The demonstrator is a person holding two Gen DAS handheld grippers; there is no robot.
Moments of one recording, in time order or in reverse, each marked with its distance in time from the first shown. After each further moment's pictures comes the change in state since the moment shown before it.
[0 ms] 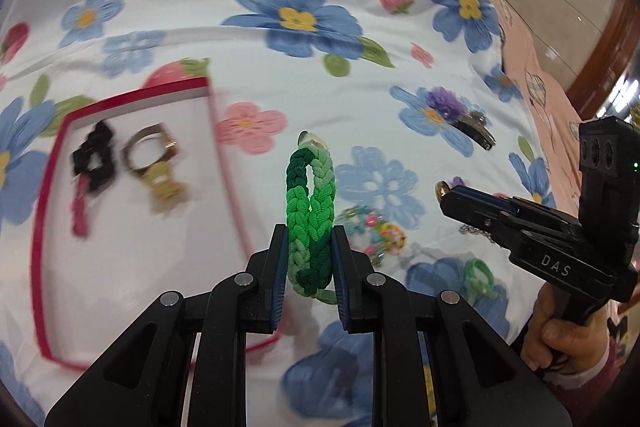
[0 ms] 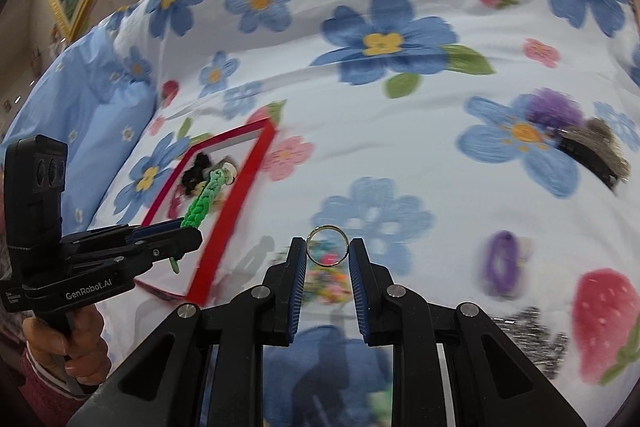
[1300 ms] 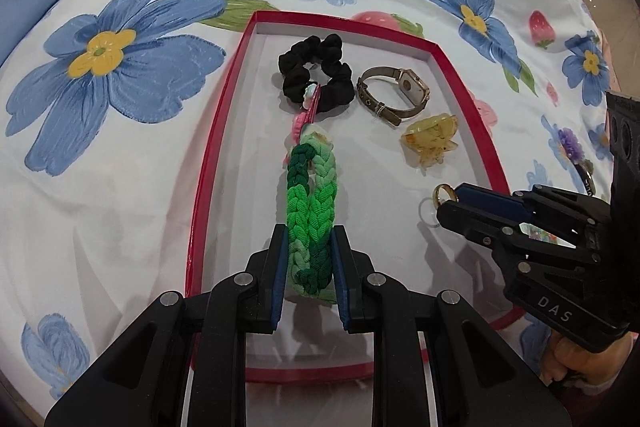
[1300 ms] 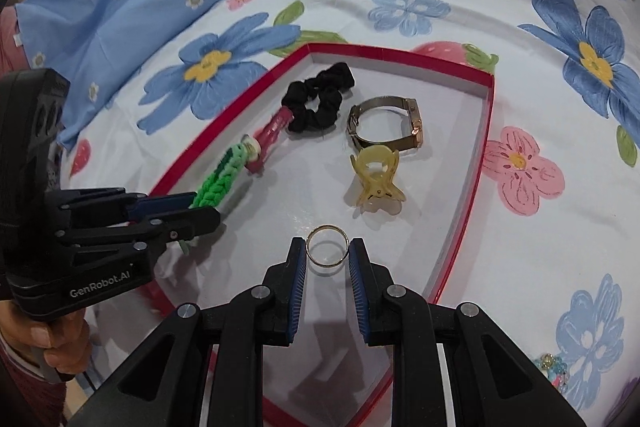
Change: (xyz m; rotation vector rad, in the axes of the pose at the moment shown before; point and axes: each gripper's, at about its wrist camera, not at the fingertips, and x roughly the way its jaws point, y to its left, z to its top) left arm 0.006 0.167 -0.042 -0.275 0.082 0.218; right arm 0.159 0.167 0.005 -0.395 0.277 0.085
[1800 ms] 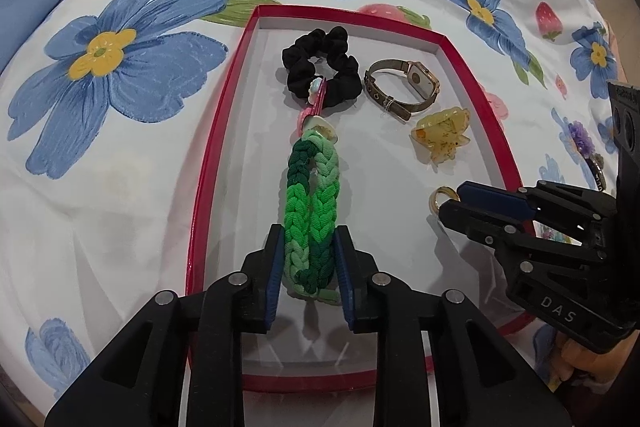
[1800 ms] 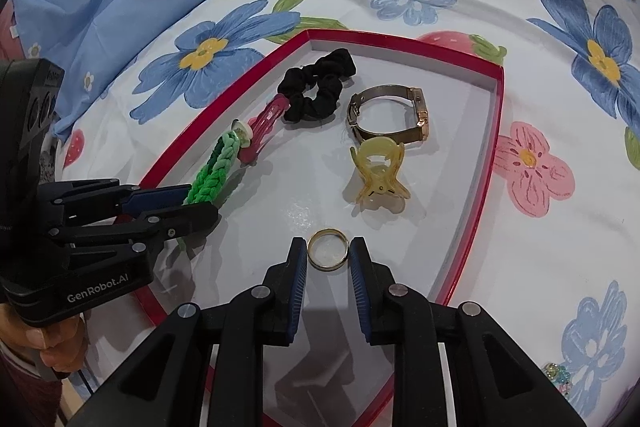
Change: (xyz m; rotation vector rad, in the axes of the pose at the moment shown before) left arm 0.006 -0.003 0.000 0.012 0.013 0.035; right arm 0.010 -0.002 0.001 0.000 0.028 0.008
